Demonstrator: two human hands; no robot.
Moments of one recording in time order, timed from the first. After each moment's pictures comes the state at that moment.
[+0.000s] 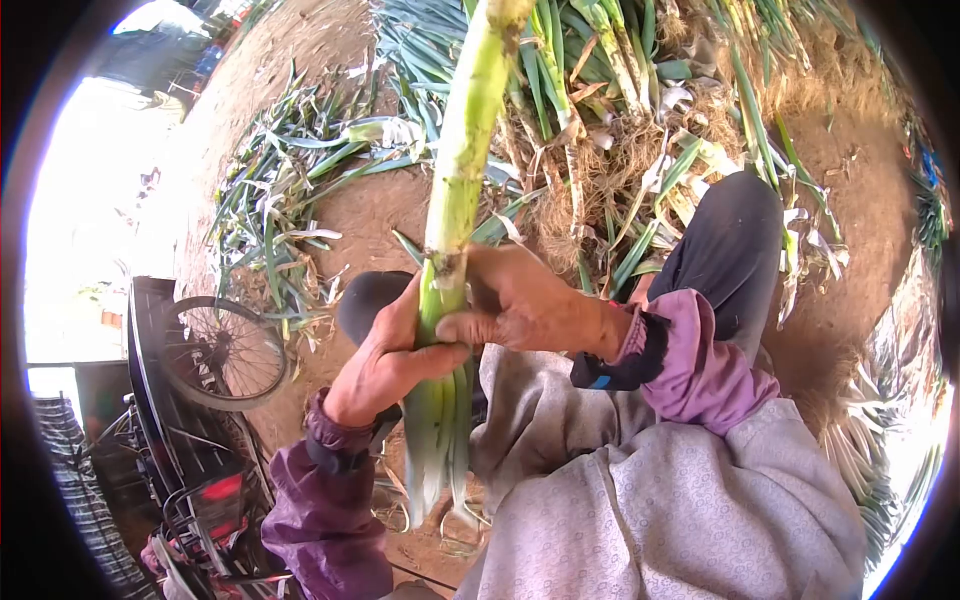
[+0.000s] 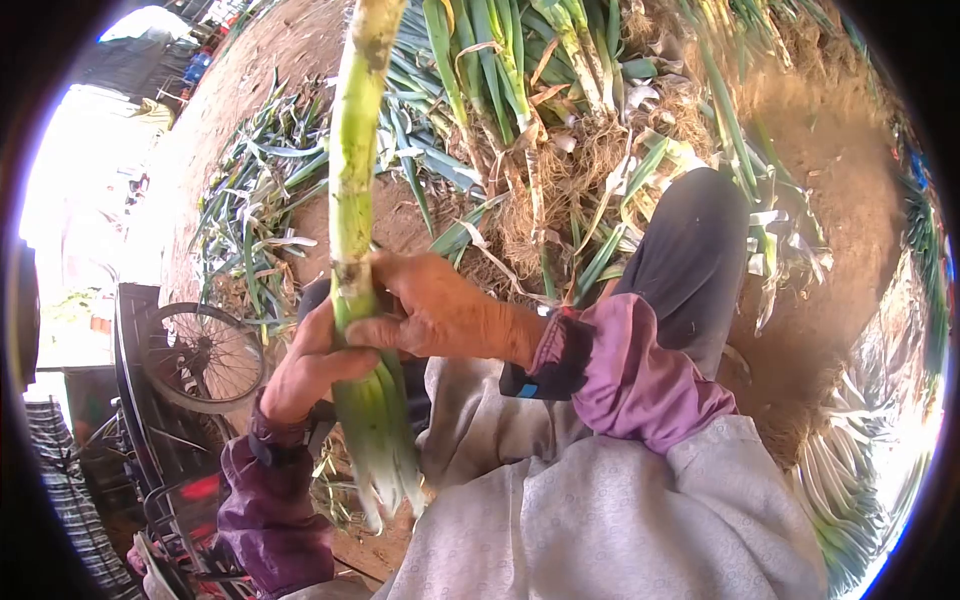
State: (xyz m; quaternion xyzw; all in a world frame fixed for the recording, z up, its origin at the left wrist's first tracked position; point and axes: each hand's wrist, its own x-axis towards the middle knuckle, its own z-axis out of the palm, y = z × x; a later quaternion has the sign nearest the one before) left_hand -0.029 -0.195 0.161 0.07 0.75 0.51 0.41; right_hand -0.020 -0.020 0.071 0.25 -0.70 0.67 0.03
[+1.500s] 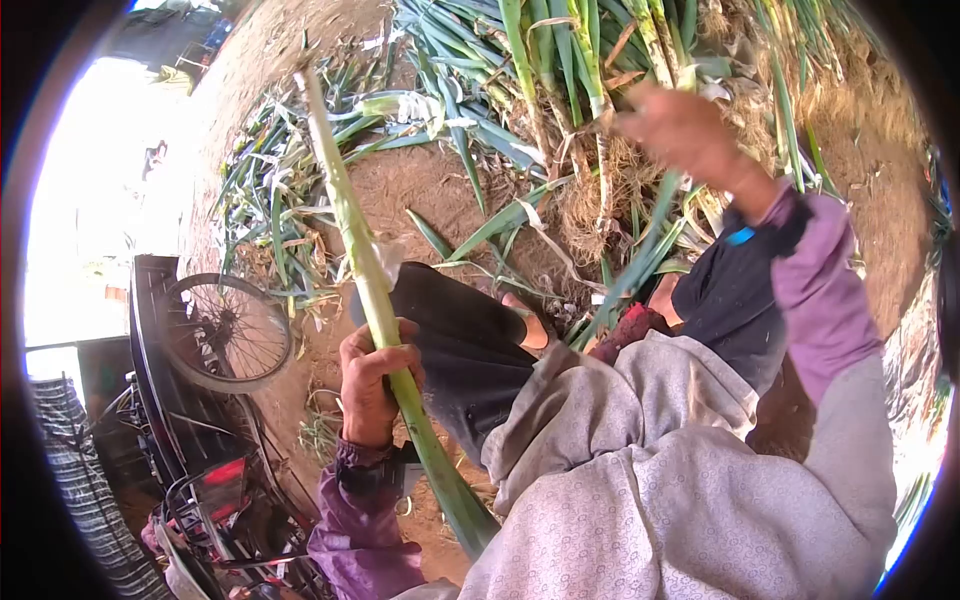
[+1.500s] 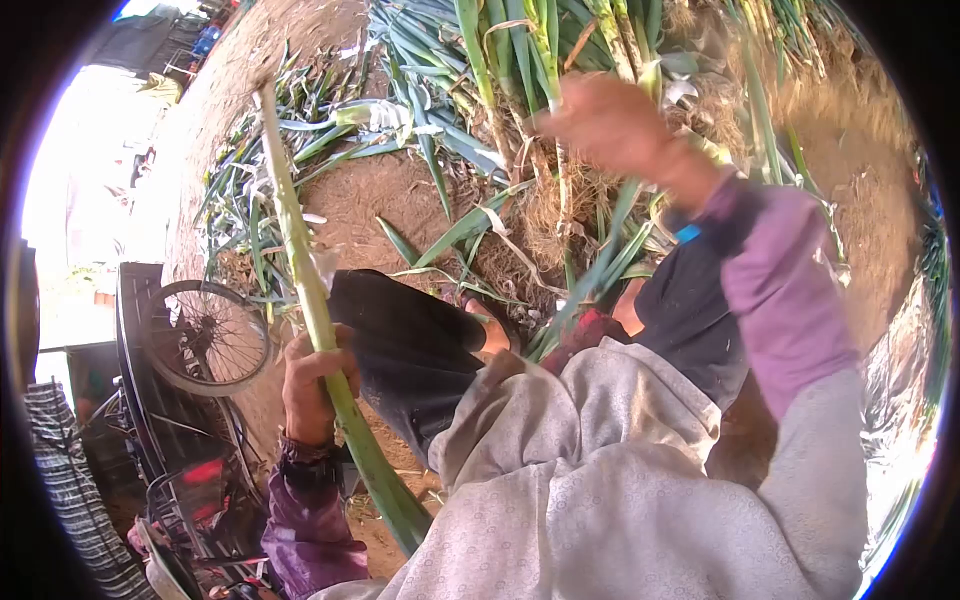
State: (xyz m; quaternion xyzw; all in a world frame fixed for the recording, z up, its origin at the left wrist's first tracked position) left_hand -0.021 -0.274 0.090 -0.15 0.69 0.68 0.19; right_hand -0.133 0.118 0.061 0.04 -0.98 0.18 -0.01
